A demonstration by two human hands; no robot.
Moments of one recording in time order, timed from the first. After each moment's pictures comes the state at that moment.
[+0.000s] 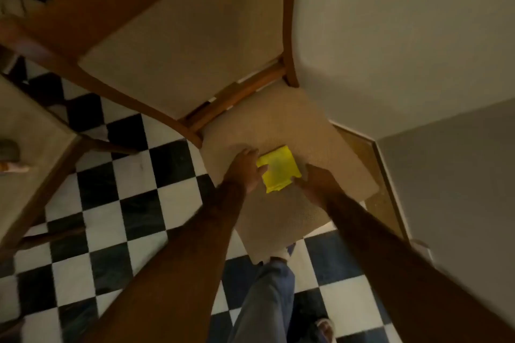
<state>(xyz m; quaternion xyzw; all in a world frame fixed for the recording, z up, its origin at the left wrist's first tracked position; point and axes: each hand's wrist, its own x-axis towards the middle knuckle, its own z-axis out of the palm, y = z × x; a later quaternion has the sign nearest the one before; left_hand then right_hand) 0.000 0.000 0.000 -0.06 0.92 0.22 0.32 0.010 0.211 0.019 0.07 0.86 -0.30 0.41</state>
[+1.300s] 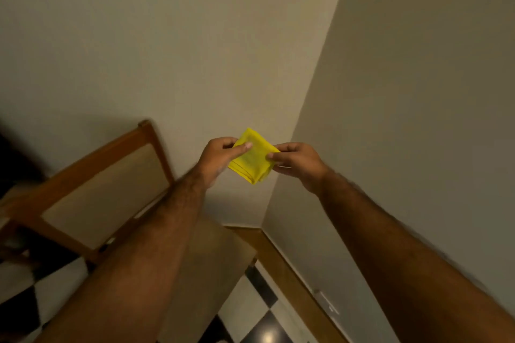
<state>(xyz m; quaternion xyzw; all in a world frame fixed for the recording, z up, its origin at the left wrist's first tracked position) -0.019 0.236 0.440 0.09 0.73 0.66 0.17 0.068 0.426 0.484 0.20 0.70 -0.68 0.07</state>
